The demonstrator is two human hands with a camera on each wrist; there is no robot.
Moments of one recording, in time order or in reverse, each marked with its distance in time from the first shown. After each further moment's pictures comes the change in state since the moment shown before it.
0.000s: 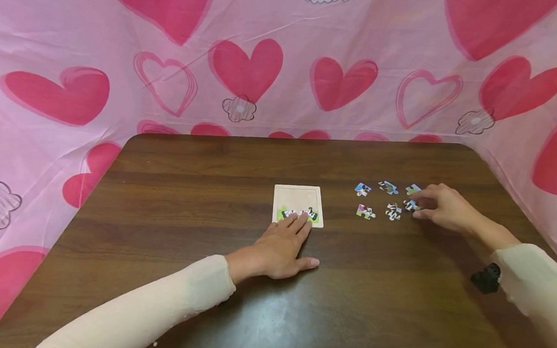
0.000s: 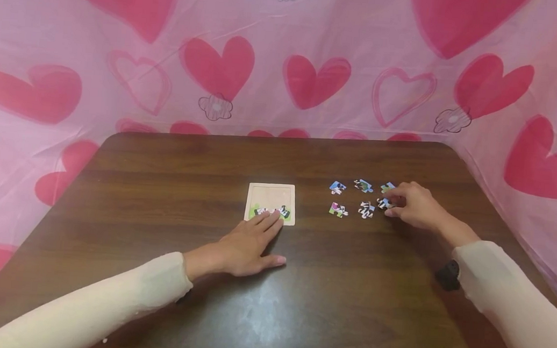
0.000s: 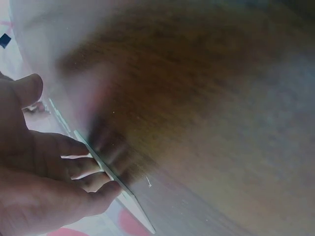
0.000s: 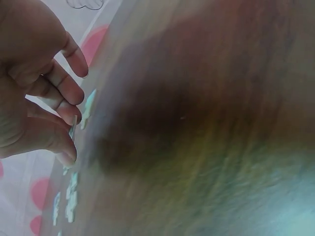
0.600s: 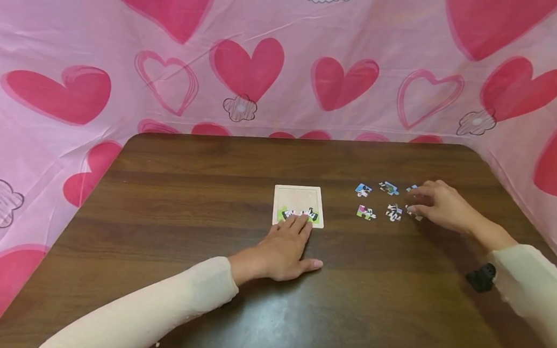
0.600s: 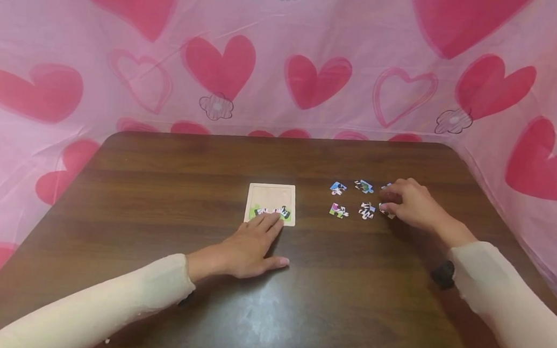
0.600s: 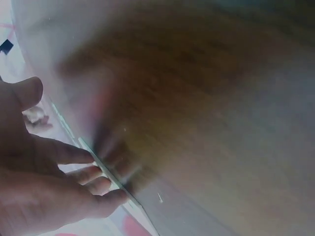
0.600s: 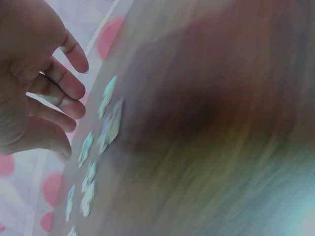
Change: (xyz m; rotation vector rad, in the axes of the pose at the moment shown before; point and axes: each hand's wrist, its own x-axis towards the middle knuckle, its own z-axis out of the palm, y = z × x) left_hand 0.001 0.006 0.003 -0.011 0.053 -0.005; right_hand 0.006 -0.005 0.002 -0.039 0.064 -0.083
